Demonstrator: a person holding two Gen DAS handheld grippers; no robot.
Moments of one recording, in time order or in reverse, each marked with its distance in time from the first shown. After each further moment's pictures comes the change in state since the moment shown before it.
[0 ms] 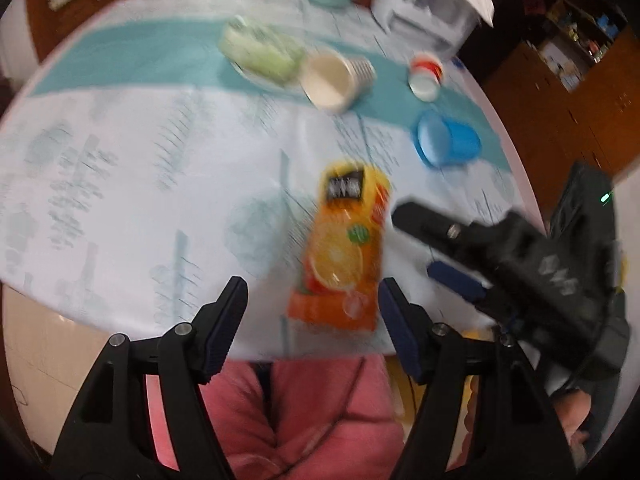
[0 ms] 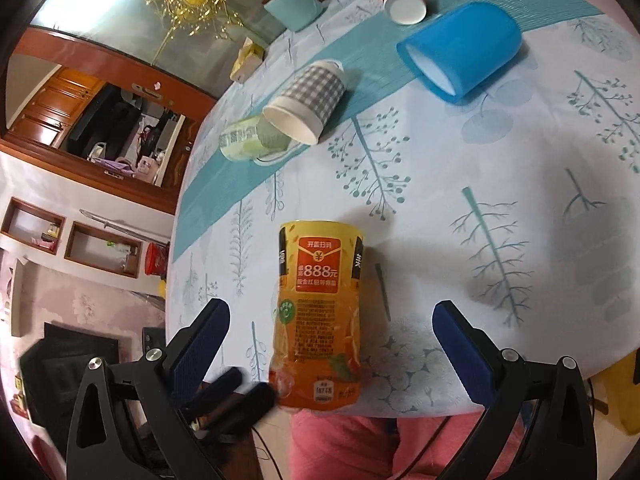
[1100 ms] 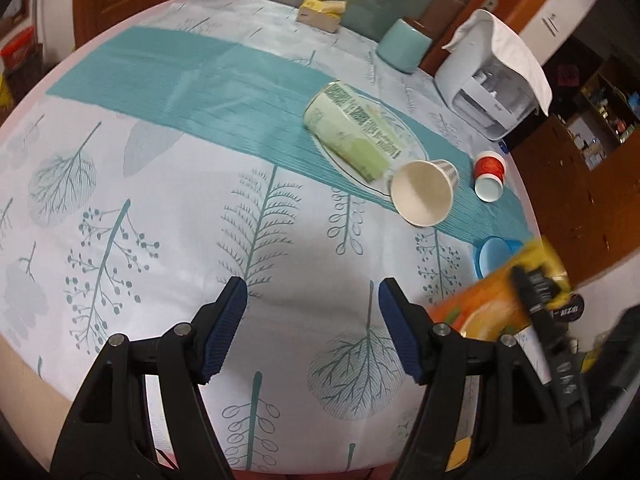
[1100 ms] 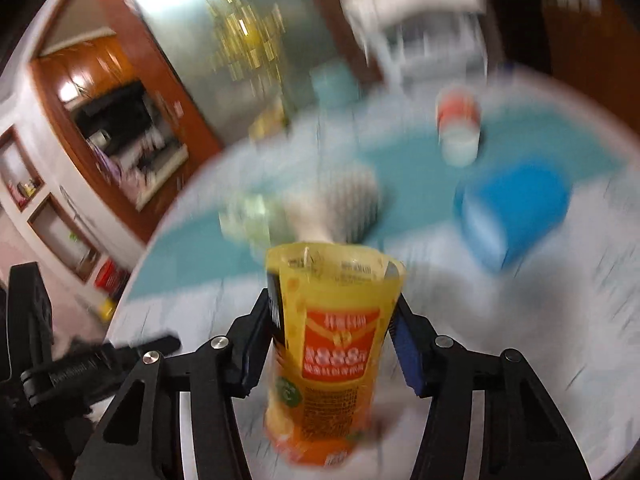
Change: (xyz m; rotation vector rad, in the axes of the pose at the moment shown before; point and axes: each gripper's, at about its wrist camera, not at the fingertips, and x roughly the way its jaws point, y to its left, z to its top) left arm 0.045 0.089 0.088 -0.175 -0.100 -0.011; right arm 0.015 0.064 0.033 -0.357 -0.523 -0.137
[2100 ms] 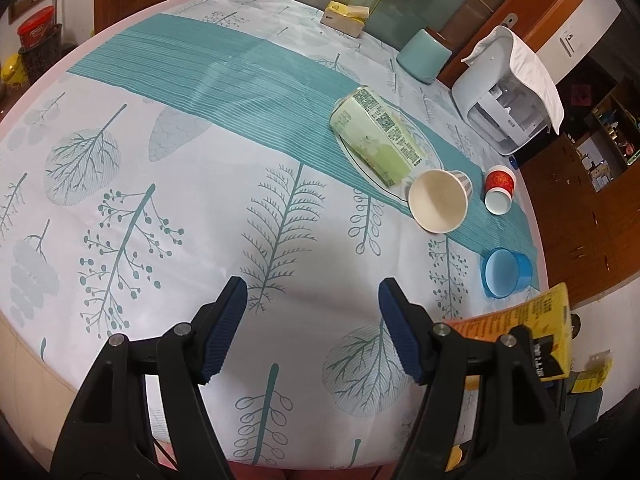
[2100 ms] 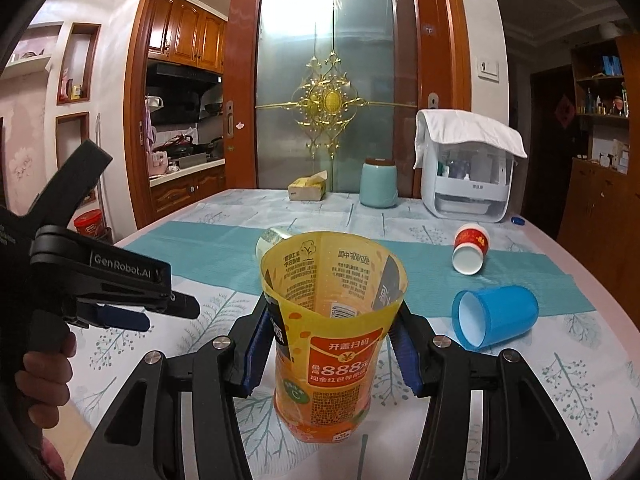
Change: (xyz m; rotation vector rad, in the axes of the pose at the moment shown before) left arm -0.010 0.023 -0.004 -0.081 -0.002 0.017; right arm -0.033 0.071 -0.062 -0.363 -0.161 -0.028
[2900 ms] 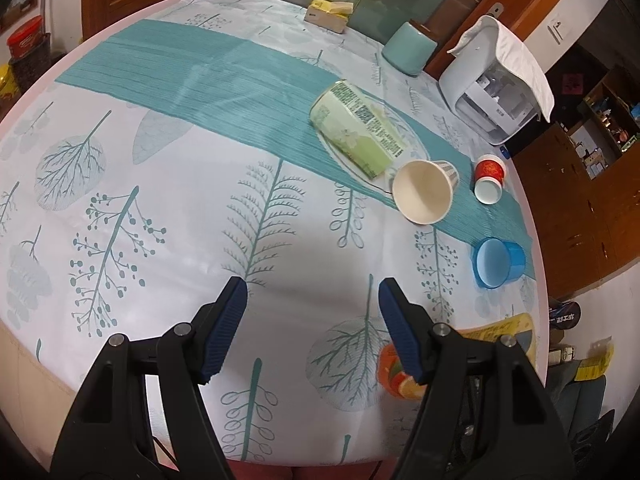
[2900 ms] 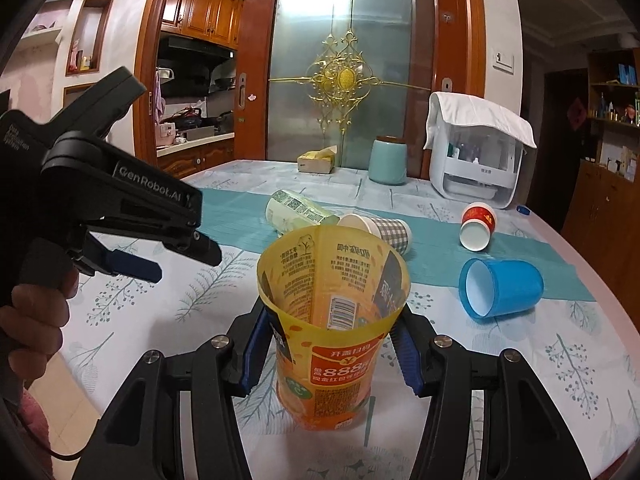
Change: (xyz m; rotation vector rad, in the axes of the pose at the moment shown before) left arm -0.002 -0.017 -0.004 0.047 0.006 -0.022; right arm 0.009 0.015 -0.042 -0.065 0.061 0.007
